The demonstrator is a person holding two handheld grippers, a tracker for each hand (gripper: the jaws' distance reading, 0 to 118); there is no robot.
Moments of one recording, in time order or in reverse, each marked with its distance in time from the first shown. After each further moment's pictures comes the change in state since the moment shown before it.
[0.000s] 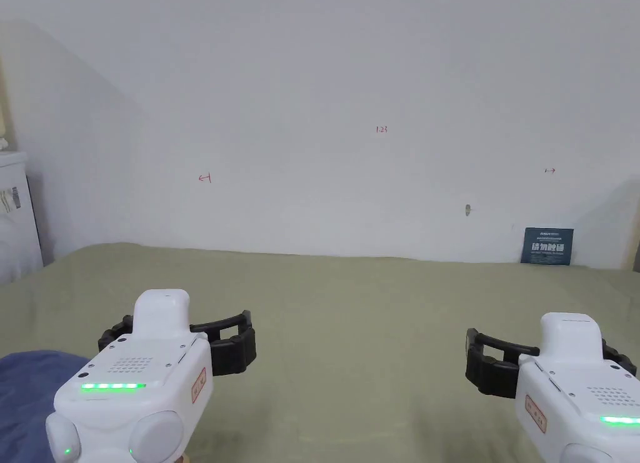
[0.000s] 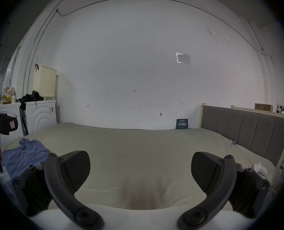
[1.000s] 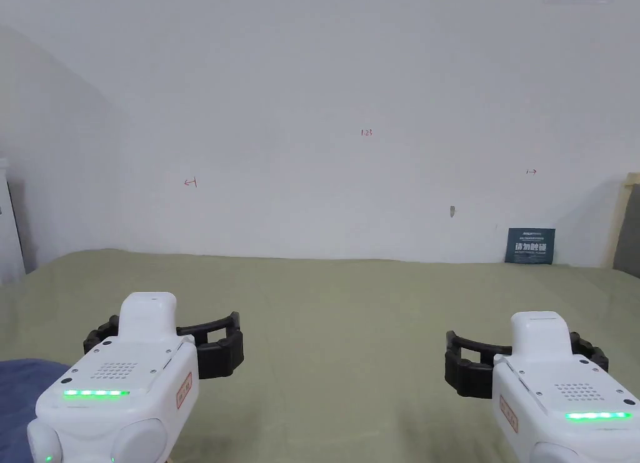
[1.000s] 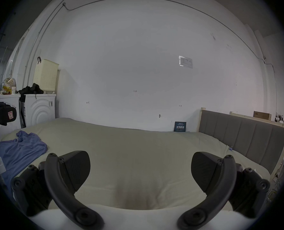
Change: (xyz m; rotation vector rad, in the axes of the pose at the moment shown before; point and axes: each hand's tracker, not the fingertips) left arm 0.000 -0.001 0.000 0.030 -0.022 -0.031; right arm -0.006 -0.003 0.002 0.005 -0.014 0.069
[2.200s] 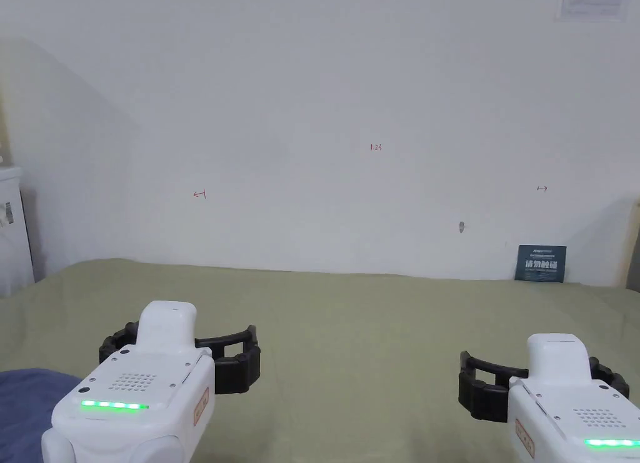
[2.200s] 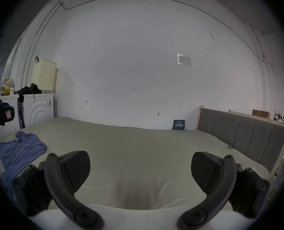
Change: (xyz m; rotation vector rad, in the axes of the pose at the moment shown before) left arm 0.011 0.006 0.003 0.004 -0.005 -0.038; right arm 0.002 0.002 0.000 -0.018 -0.013 -0.009
